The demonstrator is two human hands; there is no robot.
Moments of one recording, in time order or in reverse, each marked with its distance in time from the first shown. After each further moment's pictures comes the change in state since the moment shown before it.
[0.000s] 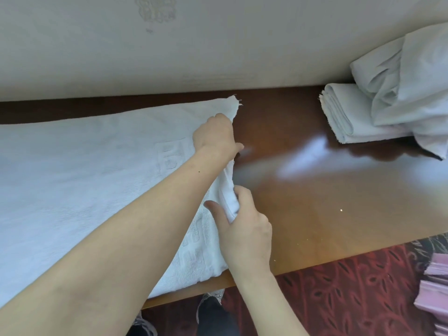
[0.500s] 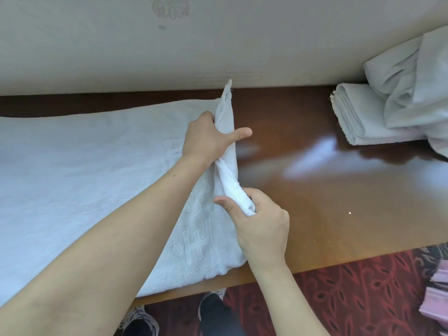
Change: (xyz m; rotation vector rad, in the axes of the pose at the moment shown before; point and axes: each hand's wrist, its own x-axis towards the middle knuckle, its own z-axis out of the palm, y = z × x) left_hand -0.005 -0.044 0.005 -0.634 0.083 -0.072; right_hand 0.012 0.006 -0.005 0.243 0.127 -0.067
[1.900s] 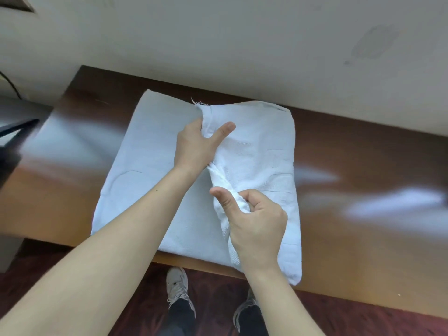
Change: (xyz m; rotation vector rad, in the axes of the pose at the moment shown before) left_hand -0.065 -0.199 -0.248 -0.288 0.391 -0.078; right_hand -0.126 -0.175 0.164 0.211 -0.198 -0.140
